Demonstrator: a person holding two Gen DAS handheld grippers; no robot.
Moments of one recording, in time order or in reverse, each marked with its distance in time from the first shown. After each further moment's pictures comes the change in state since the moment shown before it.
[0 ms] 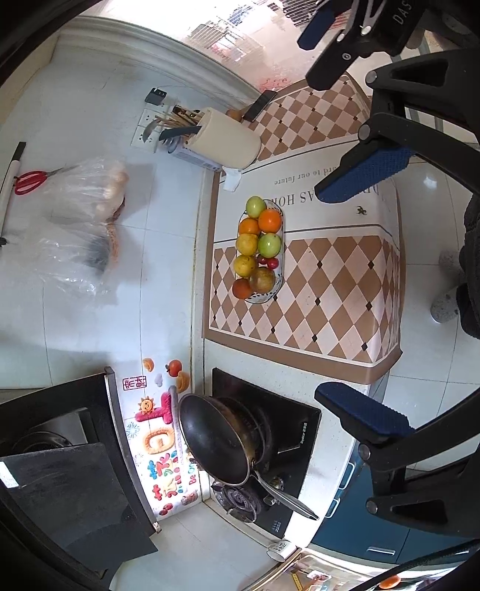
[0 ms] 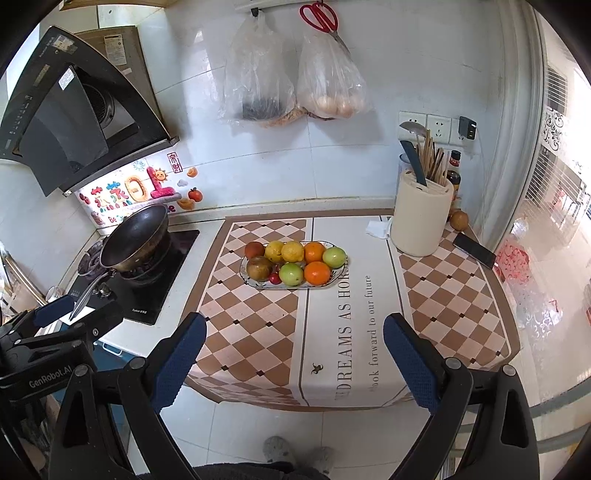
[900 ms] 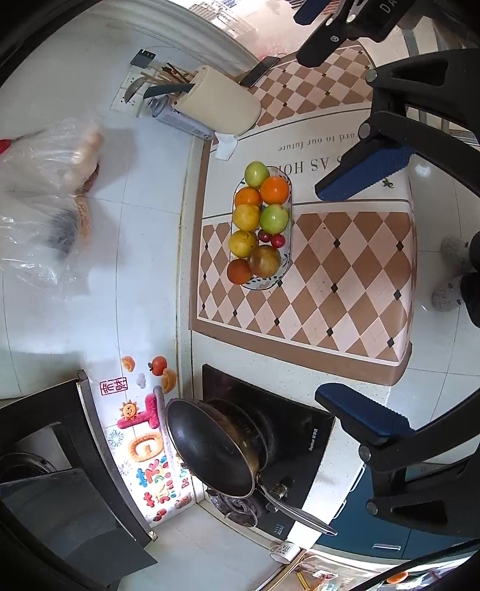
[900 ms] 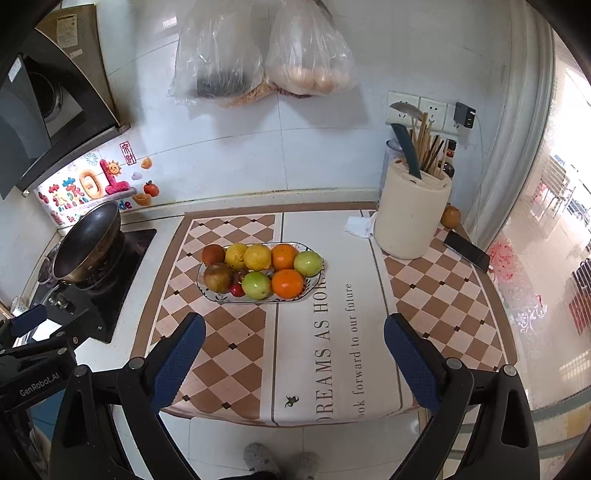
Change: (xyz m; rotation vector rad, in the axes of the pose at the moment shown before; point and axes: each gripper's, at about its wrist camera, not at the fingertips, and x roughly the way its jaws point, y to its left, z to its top) left arm 0.102 0.000 0.032 0.002 0.080 0.072; right arm 0.124 -0.014 0.045 0.009 0.065 -0.116
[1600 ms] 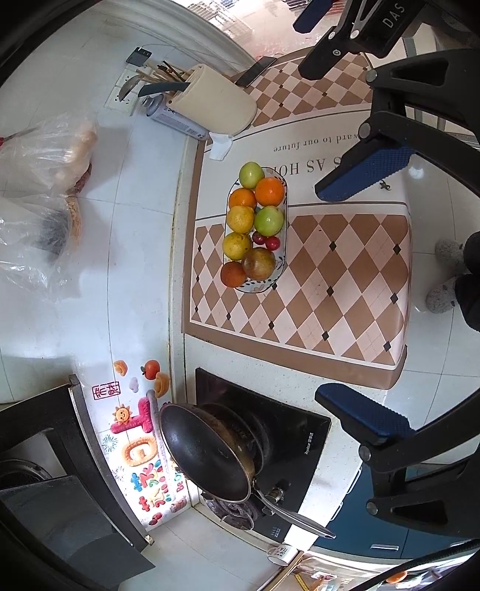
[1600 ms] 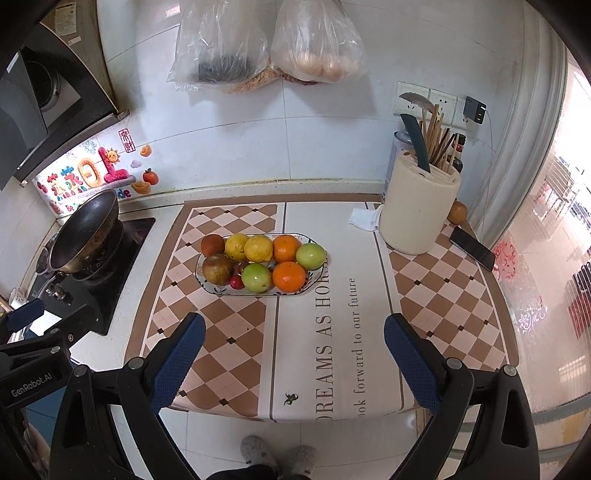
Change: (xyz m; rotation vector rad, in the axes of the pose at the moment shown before) left arm 0.007 -0.005 0.004 -0.001 0.037 -0.007; right arm 0.014 0.005 -0.001 -0.016 0.036 -0.004
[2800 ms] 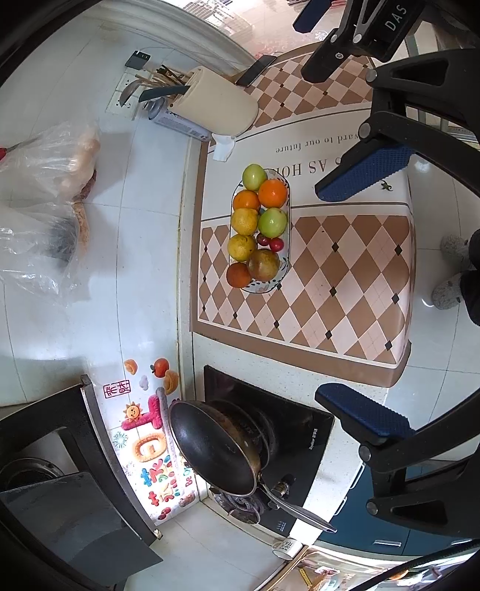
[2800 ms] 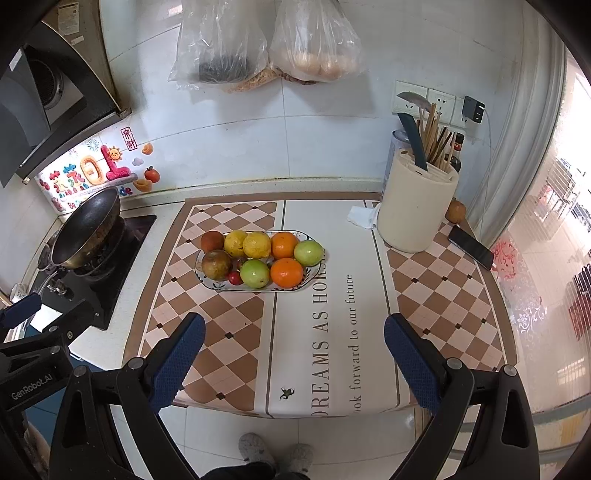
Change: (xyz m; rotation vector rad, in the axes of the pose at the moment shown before) left arm -0.012 -0.010 -0.006 0.014 -0.037 0.023; right arm -0.006 -0.005 -0.006 -0.006 0.002 0.006
